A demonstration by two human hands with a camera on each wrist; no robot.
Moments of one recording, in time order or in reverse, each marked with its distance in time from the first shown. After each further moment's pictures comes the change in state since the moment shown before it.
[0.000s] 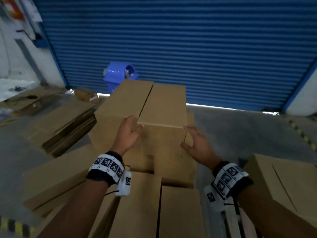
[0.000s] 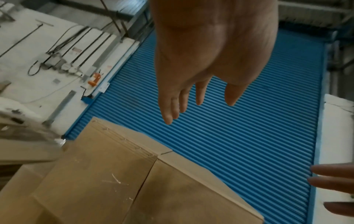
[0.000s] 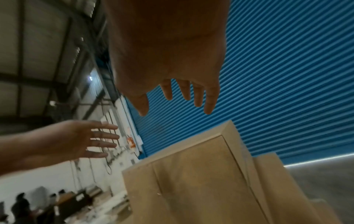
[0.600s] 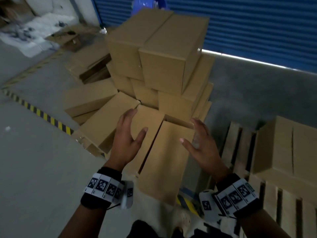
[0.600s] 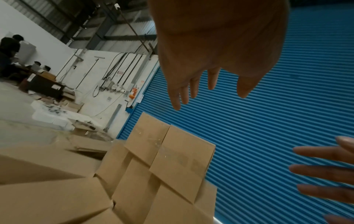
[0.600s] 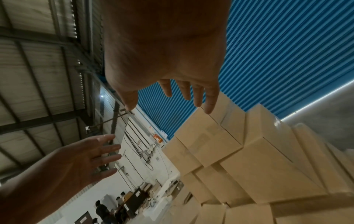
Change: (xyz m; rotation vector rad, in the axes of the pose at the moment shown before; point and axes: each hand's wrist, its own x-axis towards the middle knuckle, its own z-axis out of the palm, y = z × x) left_hand -0.322 0.079 0.123 0.133 0.192 -0.053; right_hand -0.260 0.096 -0.029 0.384 -0.166 -0.009
